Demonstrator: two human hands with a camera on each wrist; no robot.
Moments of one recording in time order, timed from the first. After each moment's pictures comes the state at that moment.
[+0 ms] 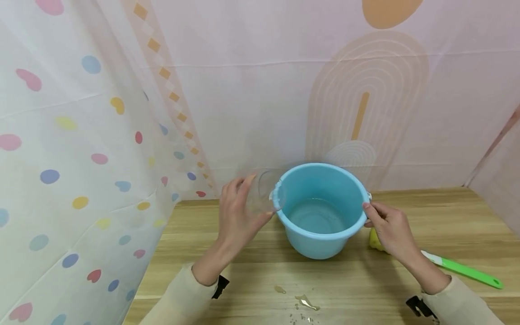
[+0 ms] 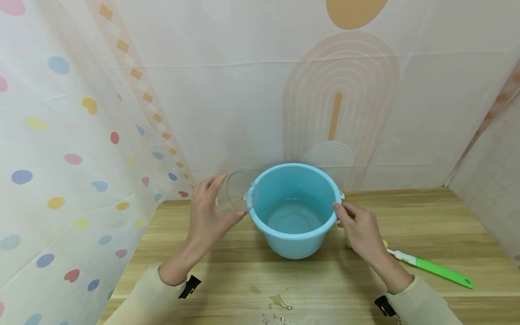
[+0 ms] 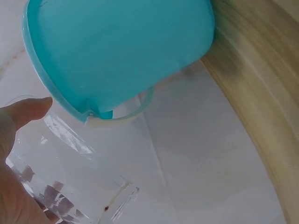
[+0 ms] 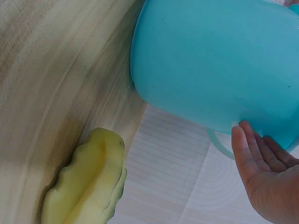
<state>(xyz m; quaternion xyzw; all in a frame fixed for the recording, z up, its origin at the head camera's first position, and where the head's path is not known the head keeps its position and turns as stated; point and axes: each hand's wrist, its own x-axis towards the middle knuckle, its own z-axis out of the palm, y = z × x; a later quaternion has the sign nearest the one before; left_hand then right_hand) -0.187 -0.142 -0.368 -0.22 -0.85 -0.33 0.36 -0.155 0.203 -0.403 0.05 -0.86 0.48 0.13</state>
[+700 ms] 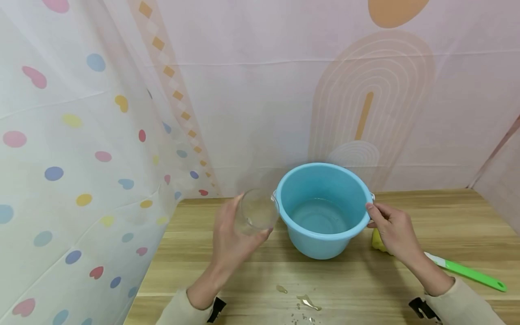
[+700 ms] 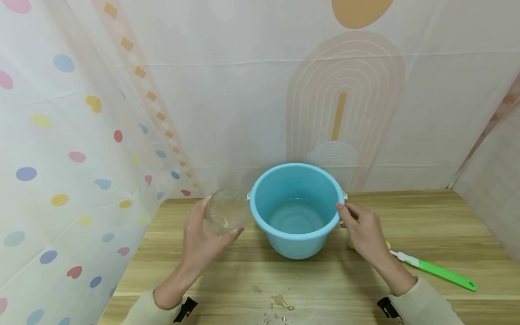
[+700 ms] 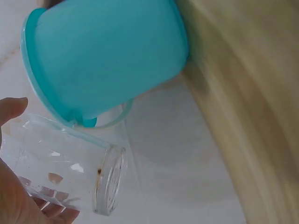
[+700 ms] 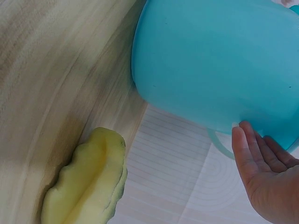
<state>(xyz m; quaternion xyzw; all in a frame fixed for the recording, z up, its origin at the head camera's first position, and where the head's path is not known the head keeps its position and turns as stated) -0.153 -0.157 -0.397 -0.17 -0.83 -0.41 0.33 -0.155 0.207 -0.404 0.06 -0.86 0.48 0.14</state>
